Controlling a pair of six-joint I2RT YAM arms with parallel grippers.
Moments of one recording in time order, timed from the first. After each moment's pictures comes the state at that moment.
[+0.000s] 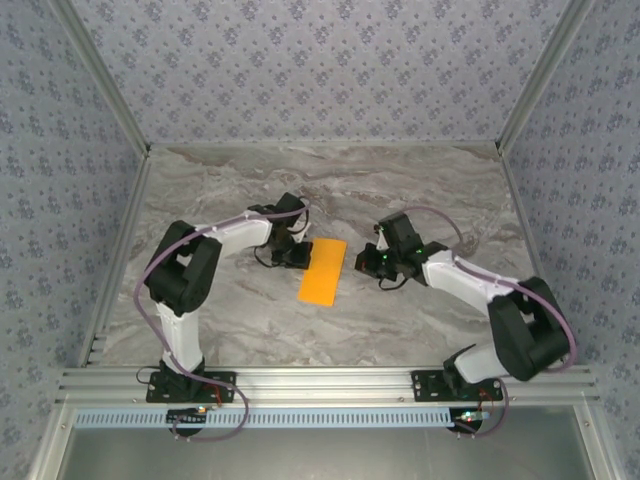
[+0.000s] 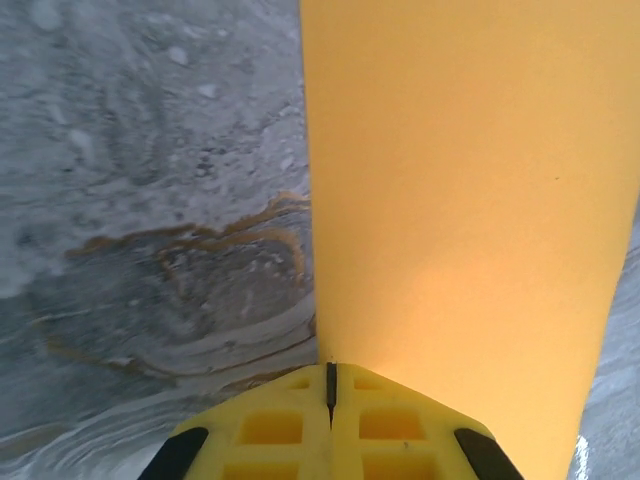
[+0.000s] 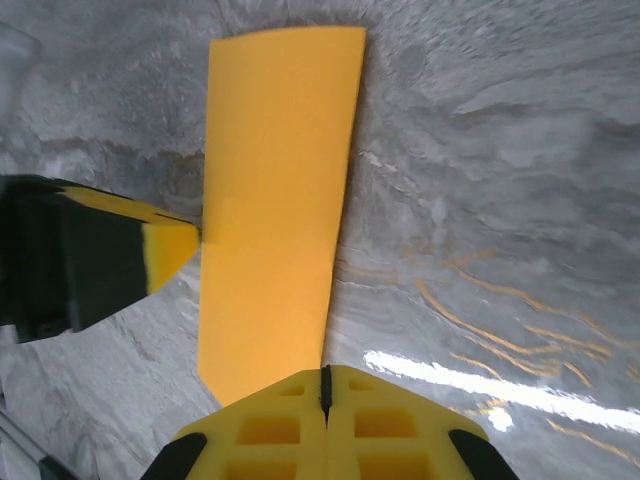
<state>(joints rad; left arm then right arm) -0.59 1.92 1.26 -0.66 0.32 -0.34 0.51 1.45 0.78 -0.26 -0.34 0.76</state>
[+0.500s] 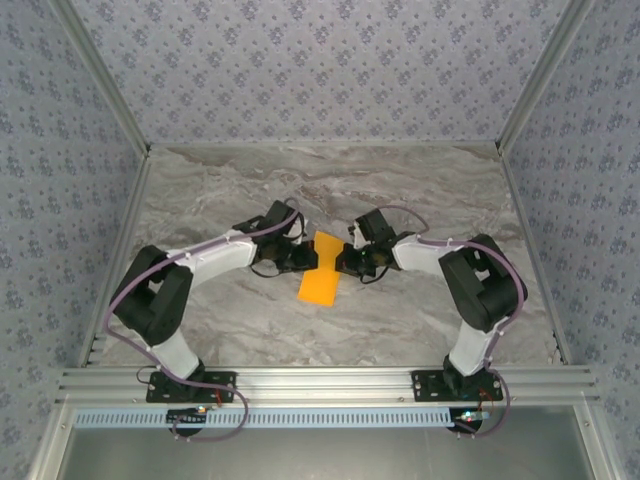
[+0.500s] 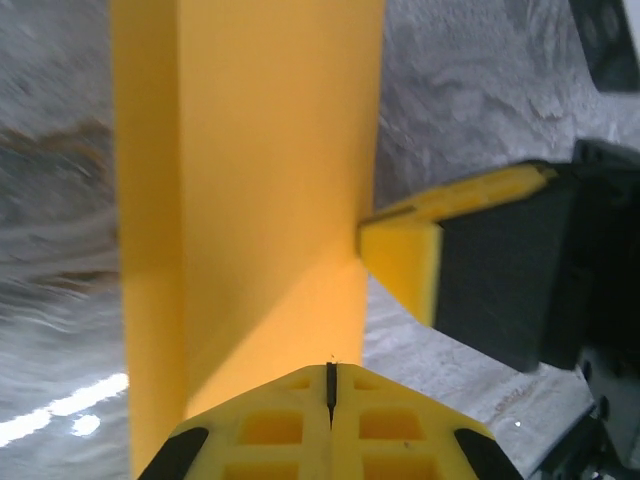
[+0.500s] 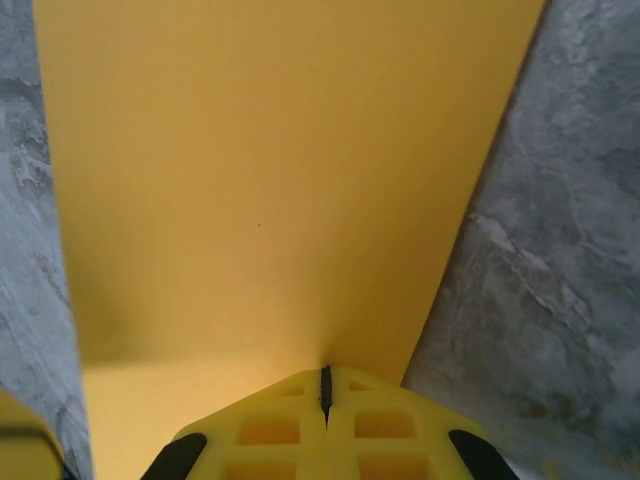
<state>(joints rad) -0.66 1.68 1.02 -0.36 0.42 -0.66 0.55 1.78 0.91 -0.16 -0.46 0.69</state>
